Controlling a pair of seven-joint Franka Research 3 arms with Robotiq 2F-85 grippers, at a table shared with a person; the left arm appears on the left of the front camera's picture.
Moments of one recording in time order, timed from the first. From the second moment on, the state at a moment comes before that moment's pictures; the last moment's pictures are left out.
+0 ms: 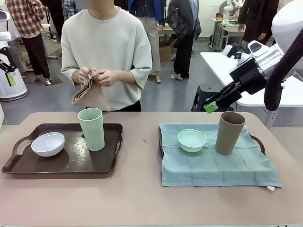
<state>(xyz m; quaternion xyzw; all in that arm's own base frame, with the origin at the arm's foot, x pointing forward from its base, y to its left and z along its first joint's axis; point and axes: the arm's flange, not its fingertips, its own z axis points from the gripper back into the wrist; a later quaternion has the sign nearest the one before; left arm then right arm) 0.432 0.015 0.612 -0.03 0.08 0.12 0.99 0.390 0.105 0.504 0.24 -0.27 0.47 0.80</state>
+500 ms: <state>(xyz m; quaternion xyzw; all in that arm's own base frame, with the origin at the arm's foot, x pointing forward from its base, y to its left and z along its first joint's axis) 0.471 0.017 0.580 -0.03 -0.03 0.08 1.00 0.406 0.167 0.482 0.18 -0.34 0.59 0.71</state>
